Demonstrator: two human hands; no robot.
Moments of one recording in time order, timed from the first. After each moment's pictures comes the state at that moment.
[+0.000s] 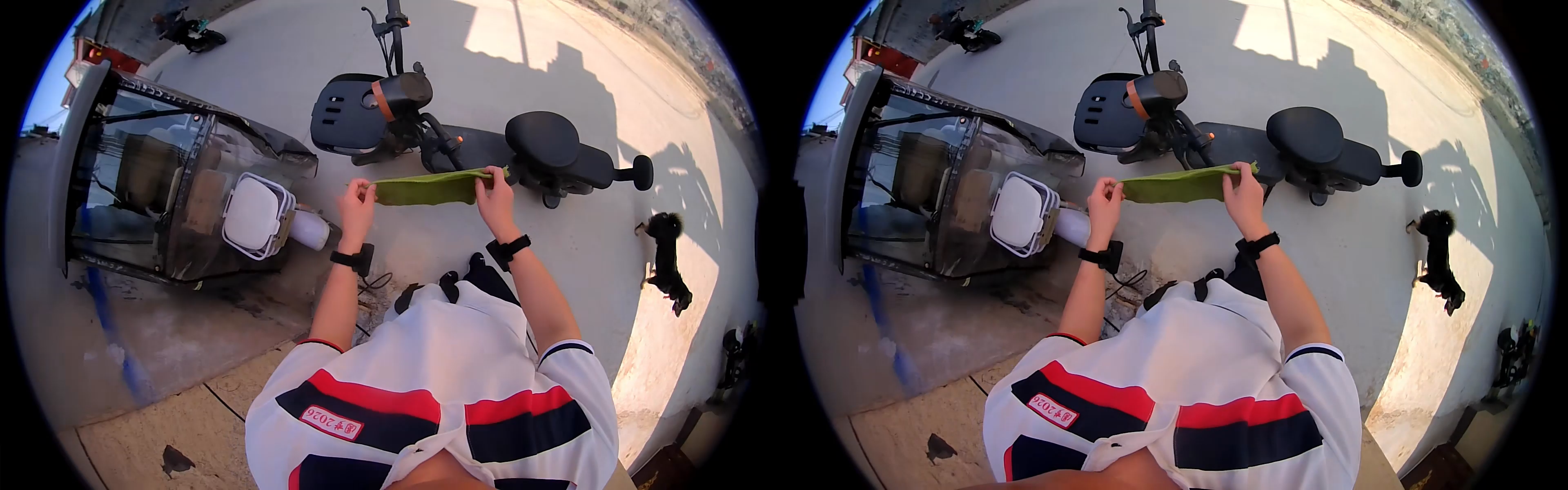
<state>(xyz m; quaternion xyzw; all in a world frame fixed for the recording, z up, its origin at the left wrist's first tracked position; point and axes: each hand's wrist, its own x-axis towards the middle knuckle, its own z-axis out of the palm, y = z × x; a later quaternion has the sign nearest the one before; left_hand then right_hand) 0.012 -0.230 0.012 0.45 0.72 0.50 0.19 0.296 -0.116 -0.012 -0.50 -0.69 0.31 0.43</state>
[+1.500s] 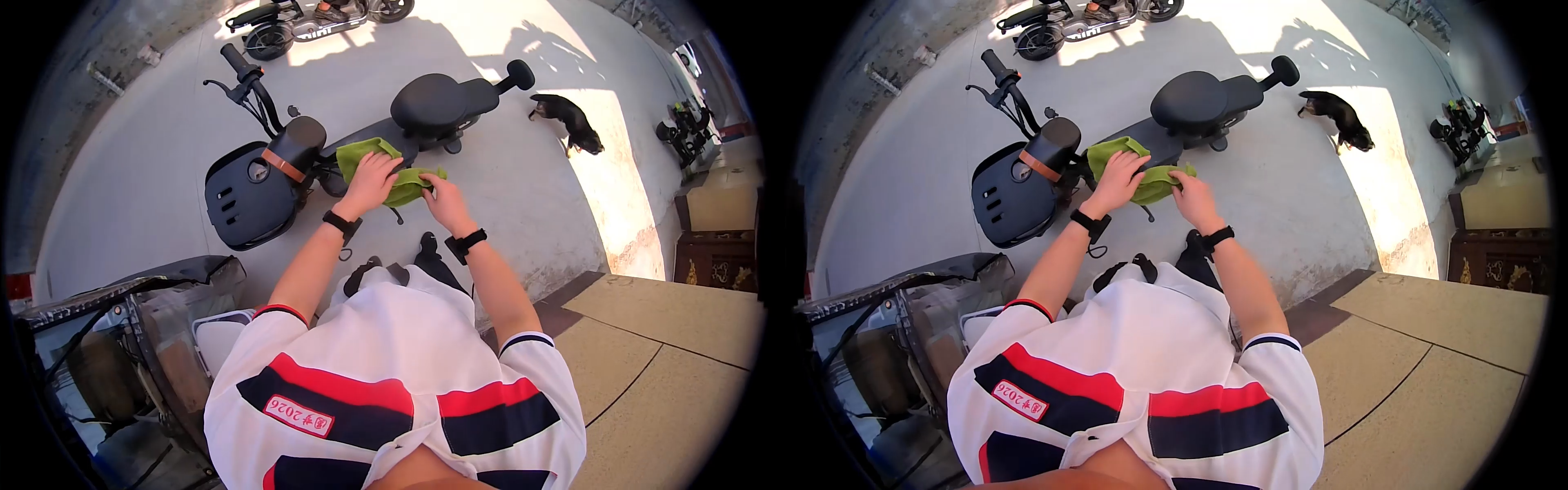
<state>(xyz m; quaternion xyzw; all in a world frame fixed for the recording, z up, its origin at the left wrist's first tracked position) 0.051 -0.029 -0.004 0.89 0.26 0.28 0.24 0.256 -0.145 -0.022 -0.67 -0.63 0.19 0.34</state>
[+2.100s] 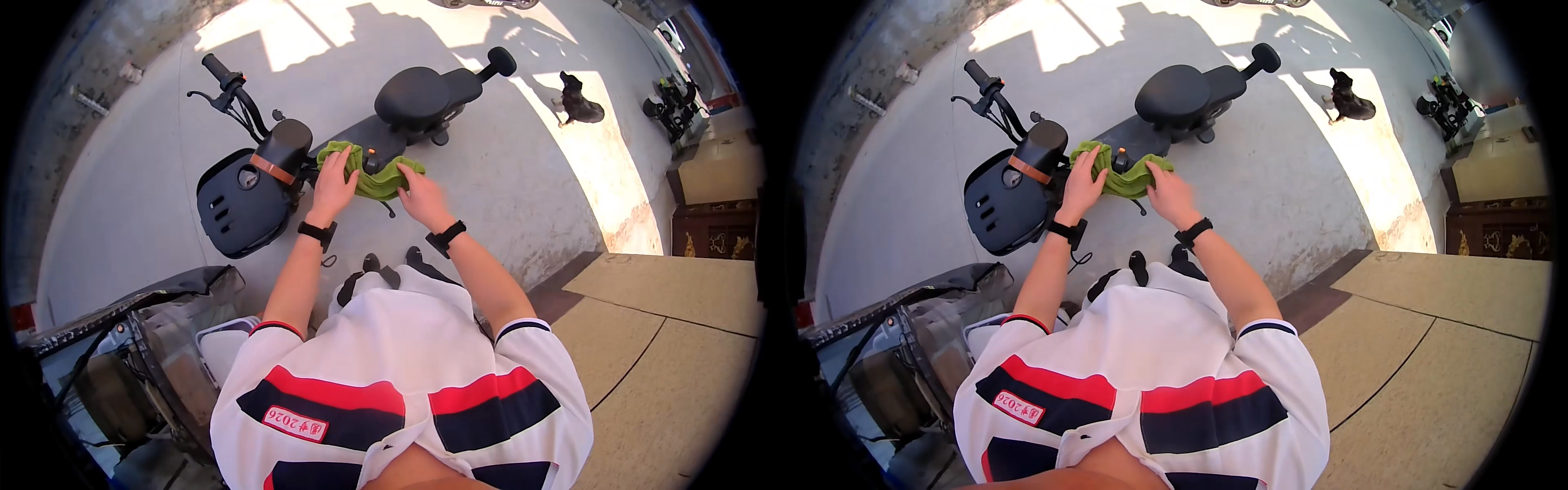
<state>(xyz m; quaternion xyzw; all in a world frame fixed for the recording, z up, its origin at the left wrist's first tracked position) 0.008 -0.034 0.004 0.82 0.41 0.29 0.27 0.217 -0.150 -0.003 -0.70 -0.64 0.16 0.29</state>
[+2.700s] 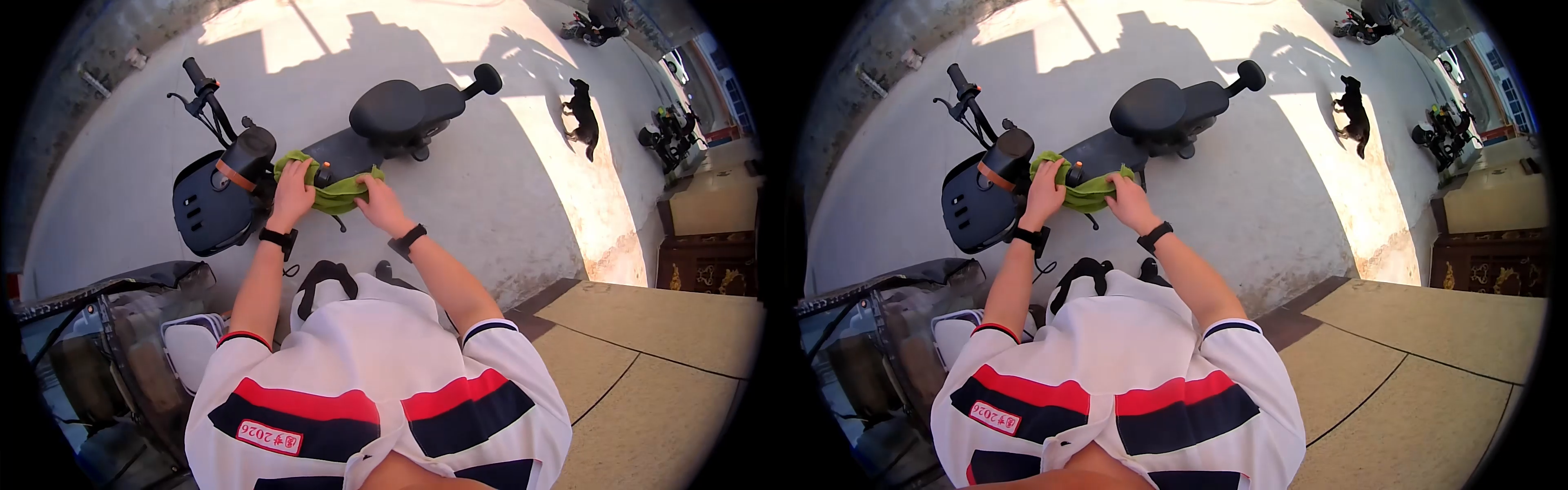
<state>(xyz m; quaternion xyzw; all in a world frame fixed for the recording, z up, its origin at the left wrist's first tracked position) 0.034 -0.038 0.004 0.83 0.46 0.25 0.19 0.257 -0.134 -0.016 -0.62 -0.65 0.22 0.36</state>
